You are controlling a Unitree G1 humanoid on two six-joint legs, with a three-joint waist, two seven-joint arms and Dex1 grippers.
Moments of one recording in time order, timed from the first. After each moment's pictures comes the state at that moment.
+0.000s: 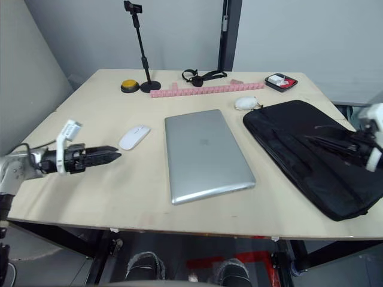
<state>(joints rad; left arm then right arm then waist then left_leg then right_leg) -0.48 0.84 0.17 0.21 -0.69 1.11 -1.20 -0.18 -1.01 -0.53 0.04 0.60 0.56 1.12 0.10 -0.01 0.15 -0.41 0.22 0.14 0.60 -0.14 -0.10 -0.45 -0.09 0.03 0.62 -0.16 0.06</state>
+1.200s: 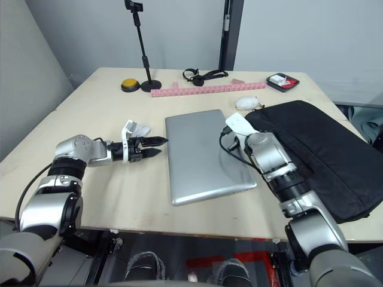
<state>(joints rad) -0.89 0.45 0.19 0.77 -0.60 1.23 -0.86 -0.73 -0.49 0.27 0.19 -0.09 0.89 0.43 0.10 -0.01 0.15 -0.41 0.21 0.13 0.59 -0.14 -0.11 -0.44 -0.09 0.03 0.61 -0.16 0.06</state>
